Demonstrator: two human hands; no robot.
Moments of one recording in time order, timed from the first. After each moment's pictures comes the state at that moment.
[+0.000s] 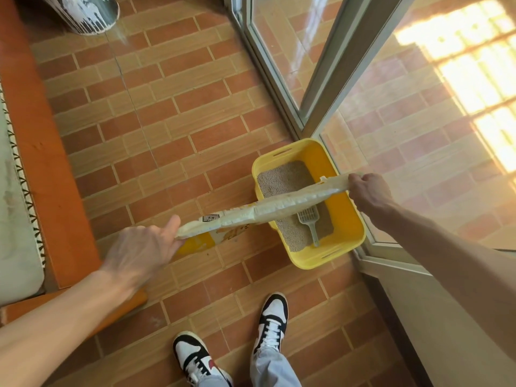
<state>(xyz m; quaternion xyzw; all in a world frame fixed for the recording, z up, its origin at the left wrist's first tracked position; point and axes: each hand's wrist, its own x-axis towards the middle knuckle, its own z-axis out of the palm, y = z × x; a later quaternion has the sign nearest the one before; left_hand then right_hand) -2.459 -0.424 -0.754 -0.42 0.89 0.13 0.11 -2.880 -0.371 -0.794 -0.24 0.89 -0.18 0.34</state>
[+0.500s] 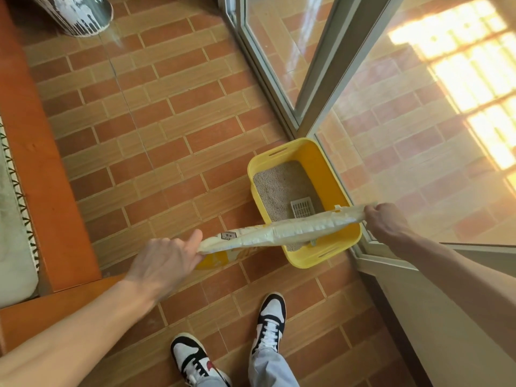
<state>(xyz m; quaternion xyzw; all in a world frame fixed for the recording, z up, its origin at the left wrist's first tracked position) -2.488 -0.398 -0.768 -0.36 0.91 0.14 0.15 -2.908 -0.304 -0.802 -0.23 0.90 -0.07 0.36</state>
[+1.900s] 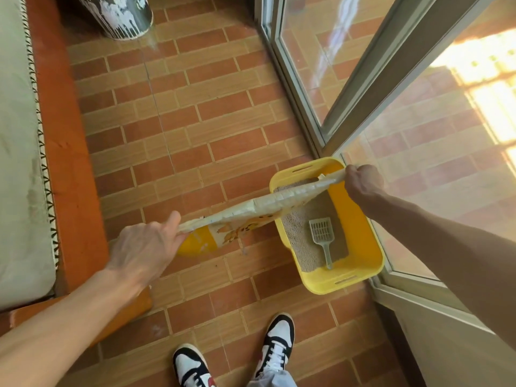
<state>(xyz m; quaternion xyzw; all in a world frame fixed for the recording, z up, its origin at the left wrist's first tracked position) -2.448 -0.454 -0.763 -0.50 0.86 0.10 0.11 -2.859 -0.467 -0.820 -0.26 0.90 -0.16 0.31</state>
